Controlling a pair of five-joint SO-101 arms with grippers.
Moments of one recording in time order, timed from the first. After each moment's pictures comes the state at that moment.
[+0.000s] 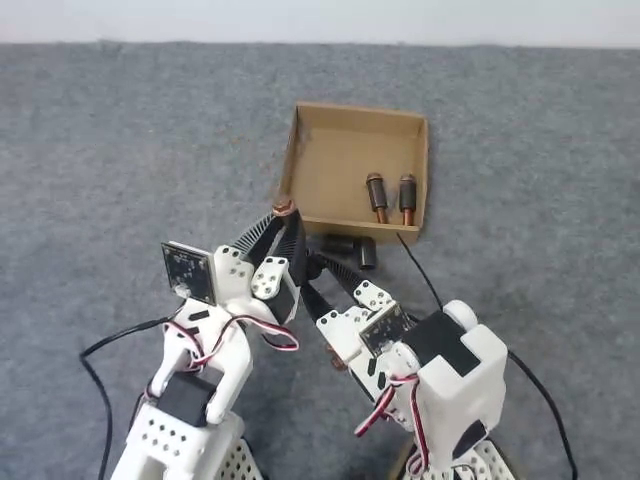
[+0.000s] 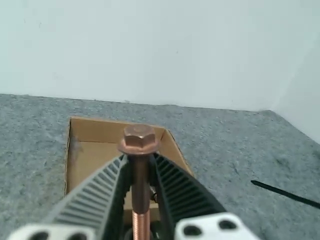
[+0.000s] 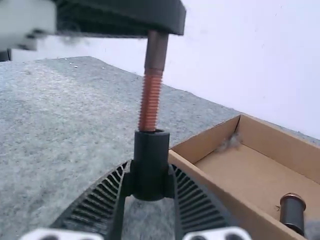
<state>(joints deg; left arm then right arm) 18.3 -91.4 92.0 21.7 21.1 -41.8 18.1 91.9 -99.0 5.7</state>
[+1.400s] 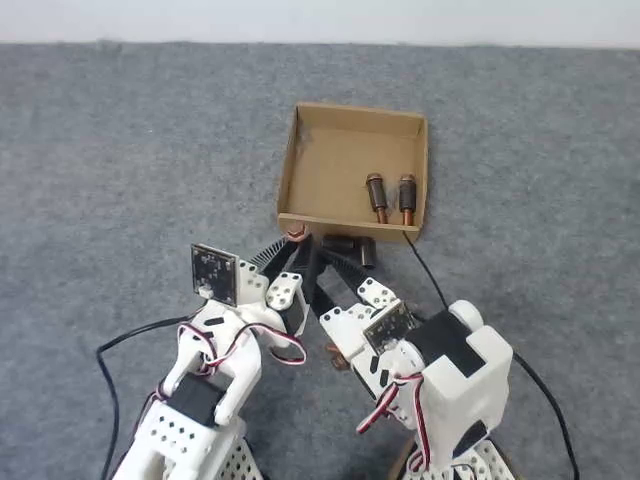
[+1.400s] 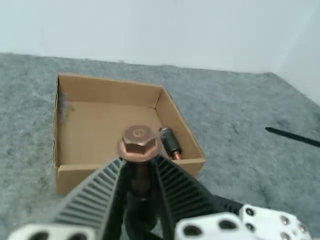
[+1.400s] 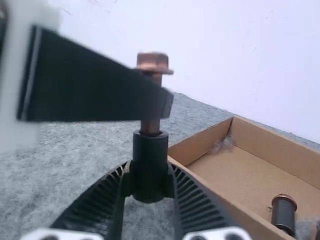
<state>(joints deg) 20.8 -91.4 97.8 23.1 21.1 -40.0 17.2 92.1 -98.9 5.8</state>
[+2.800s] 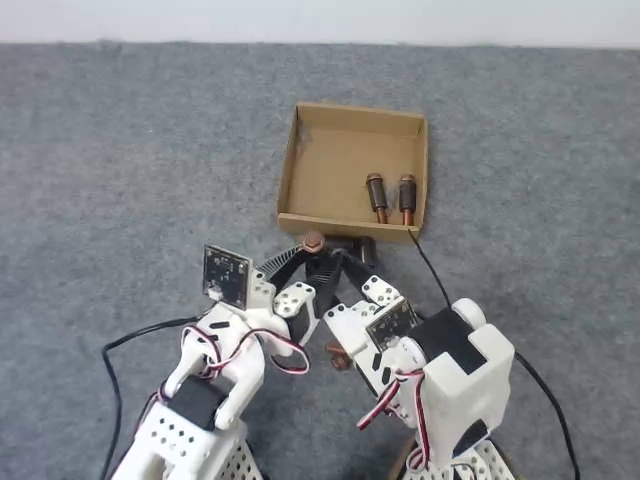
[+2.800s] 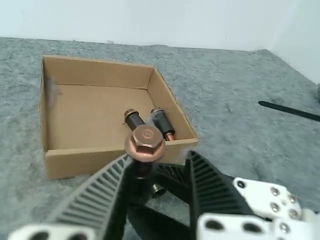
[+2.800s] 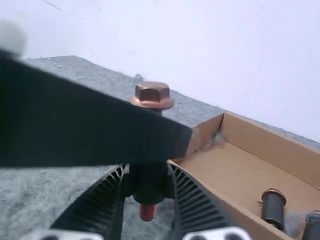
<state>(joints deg) 23.6 -92.4 97.6 28.7 20.8 -38.7 17.2 92.1 -98.9 5.9</state>
